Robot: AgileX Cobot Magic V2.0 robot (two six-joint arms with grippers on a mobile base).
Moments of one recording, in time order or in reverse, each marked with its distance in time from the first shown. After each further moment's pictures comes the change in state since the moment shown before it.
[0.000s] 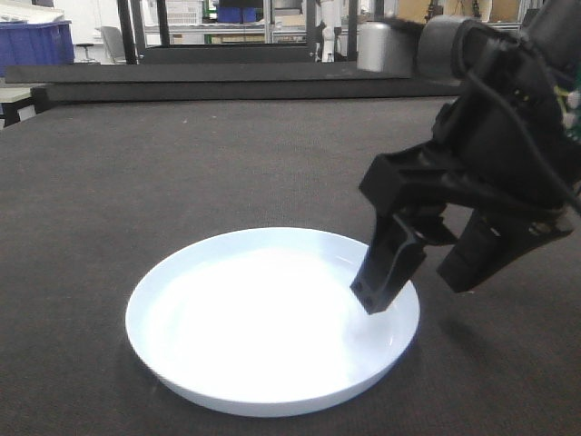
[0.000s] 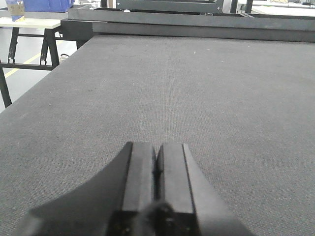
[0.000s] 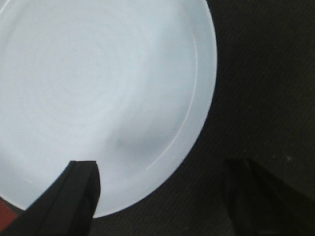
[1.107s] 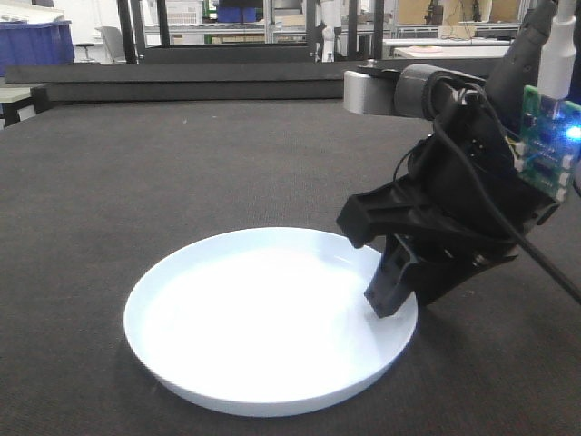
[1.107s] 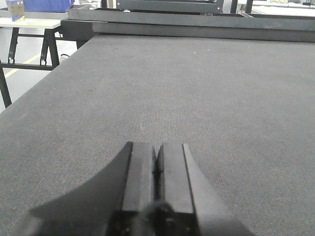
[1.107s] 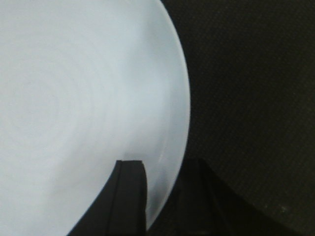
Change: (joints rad) left arm 0.000 0.000 0.000 0.000 0.000 0.000; right arm 0.000 0.104 -0.003 0.002 -0.121 -0.001
